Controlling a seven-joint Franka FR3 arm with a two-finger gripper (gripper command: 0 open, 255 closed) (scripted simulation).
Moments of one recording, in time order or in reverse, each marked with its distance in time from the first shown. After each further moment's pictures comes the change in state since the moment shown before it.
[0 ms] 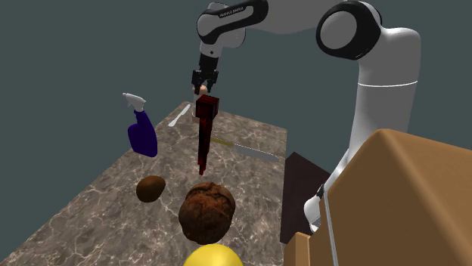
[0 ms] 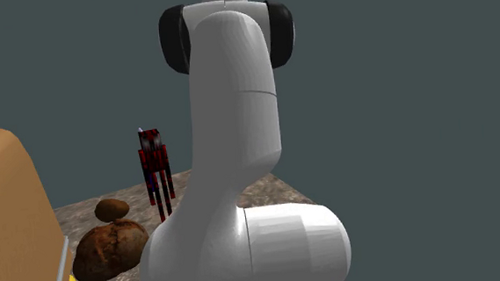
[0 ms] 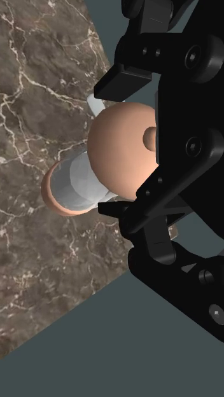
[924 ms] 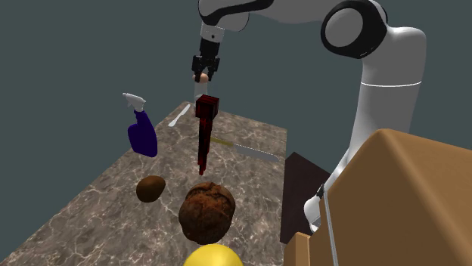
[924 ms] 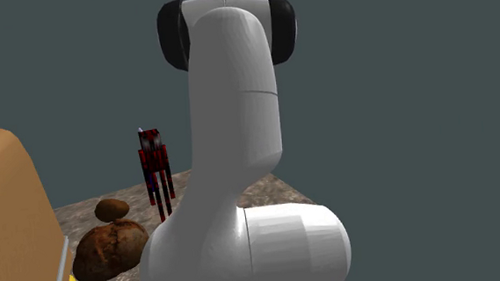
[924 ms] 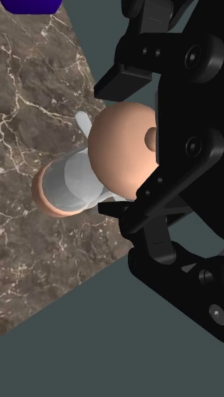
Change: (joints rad) arm -0.002 -0.032 -0.004 0.099 -0.011 -0.129 0.023
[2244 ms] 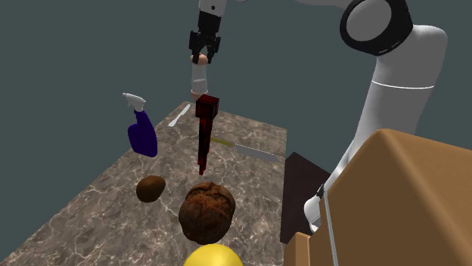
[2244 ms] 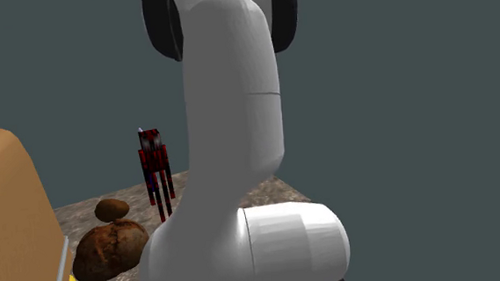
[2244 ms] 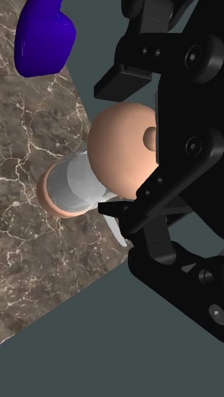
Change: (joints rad) arm 0.041 -0.111 0.018 0.074 -0.019 -0.172 0.092
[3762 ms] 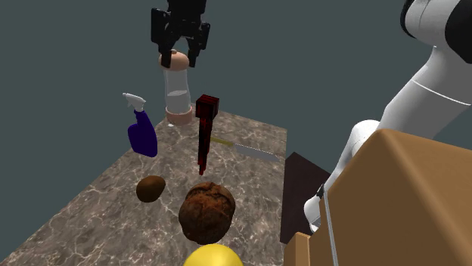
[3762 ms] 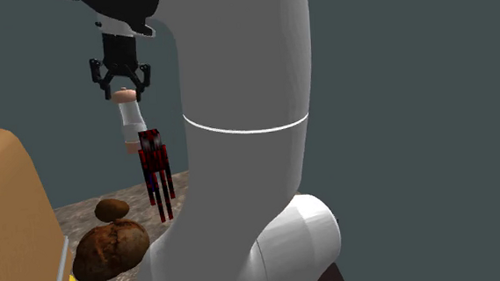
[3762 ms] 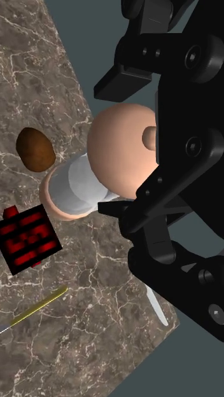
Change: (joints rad) arm 0.247 -0.360 0.225 -0.267 -0.016 -0.017 0.481
